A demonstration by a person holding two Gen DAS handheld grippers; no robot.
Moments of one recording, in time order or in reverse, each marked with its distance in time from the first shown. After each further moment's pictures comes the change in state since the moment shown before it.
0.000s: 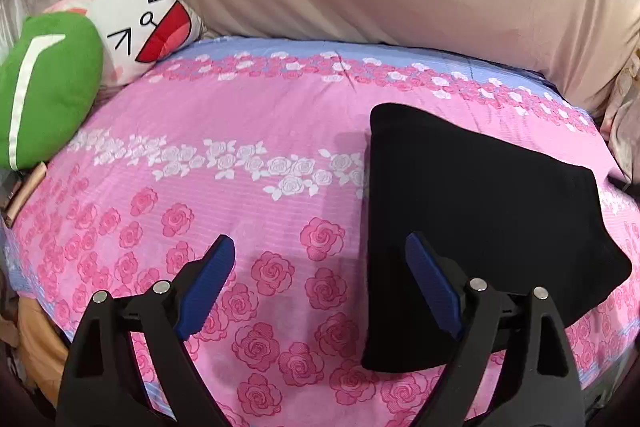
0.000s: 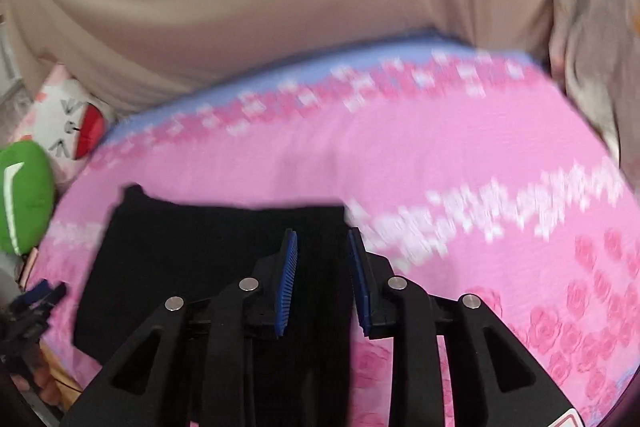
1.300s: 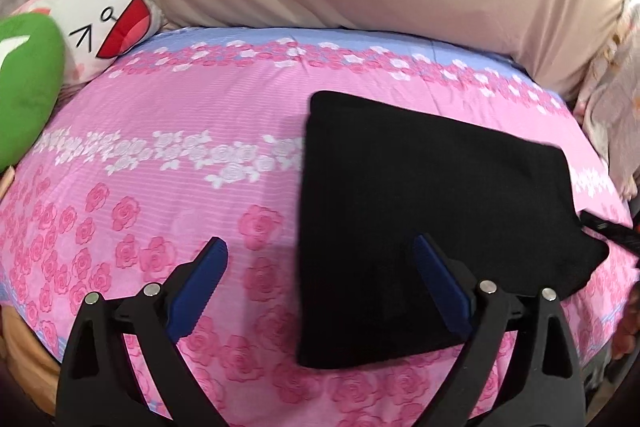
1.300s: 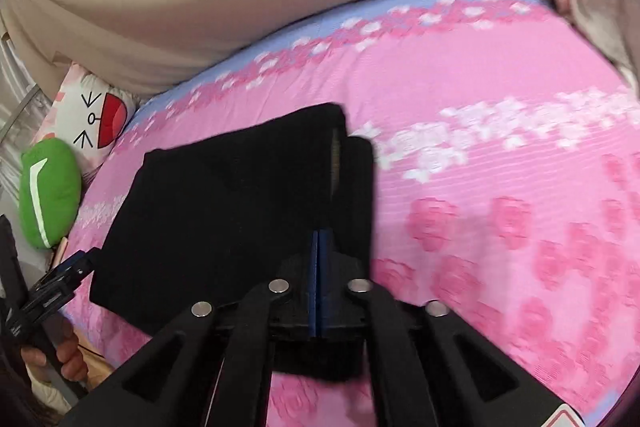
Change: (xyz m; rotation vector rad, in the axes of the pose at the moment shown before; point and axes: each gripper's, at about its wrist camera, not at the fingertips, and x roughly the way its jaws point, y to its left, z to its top) left arm 0.004 -0.037 -0.006 0.058 0.037 -0.105; right arm 0.003 -0.025 -0.046 0.112 0.117 0.073
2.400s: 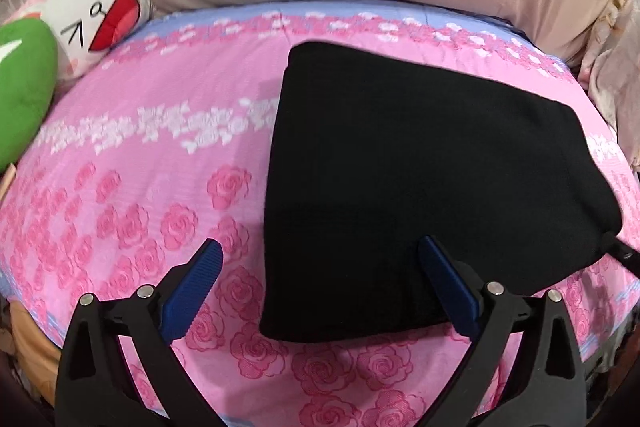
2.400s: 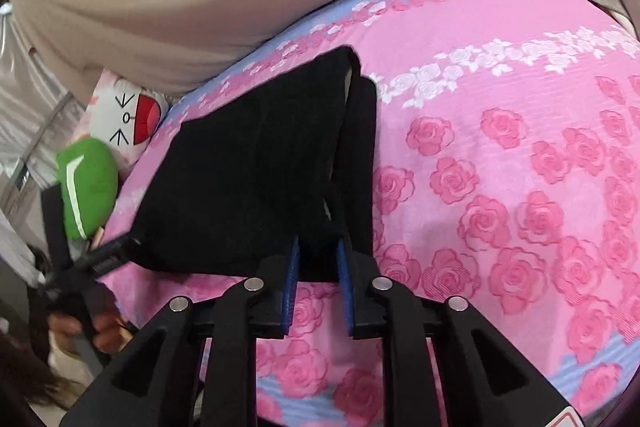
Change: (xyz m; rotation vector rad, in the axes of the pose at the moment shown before) left arm 0.013 -0.022 -0.022 0.021 0.081 0.024; right arm -0.023 -0.019 -0.054 0.081 0.002 0.159
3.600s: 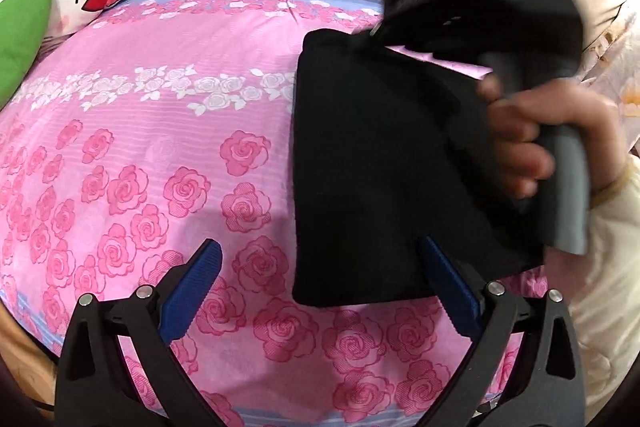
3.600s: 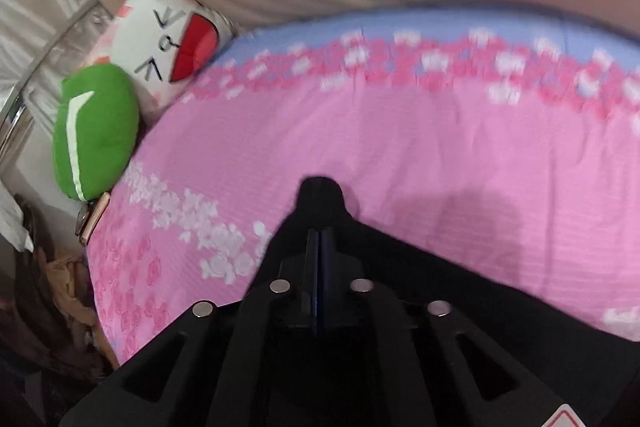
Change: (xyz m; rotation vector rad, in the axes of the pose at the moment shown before) left arm 0.004 0.035 -0.015 -0.078 0.016 -0.132; right arm 0.213 0.216 0.110 -0.350 0.203 0.115
